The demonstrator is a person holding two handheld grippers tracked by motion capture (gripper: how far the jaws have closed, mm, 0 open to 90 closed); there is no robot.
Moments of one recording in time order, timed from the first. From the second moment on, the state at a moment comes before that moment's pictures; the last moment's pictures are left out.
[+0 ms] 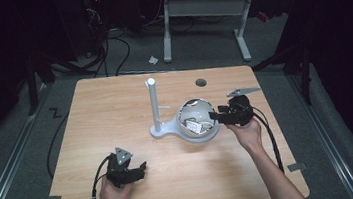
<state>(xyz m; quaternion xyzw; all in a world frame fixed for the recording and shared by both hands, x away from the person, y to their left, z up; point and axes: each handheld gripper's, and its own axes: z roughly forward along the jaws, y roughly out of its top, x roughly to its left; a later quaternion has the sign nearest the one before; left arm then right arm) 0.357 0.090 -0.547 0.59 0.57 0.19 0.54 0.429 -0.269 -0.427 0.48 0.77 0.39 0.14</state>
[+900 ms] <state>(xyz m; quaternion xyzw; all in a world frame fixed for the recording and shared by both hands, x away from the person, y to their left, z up) 0.357 0.090 -0.547 0.59 0.57 0.19 0.54 0.394 -0.301 -0.421 0.48 0.76 0.41 0.17</state>
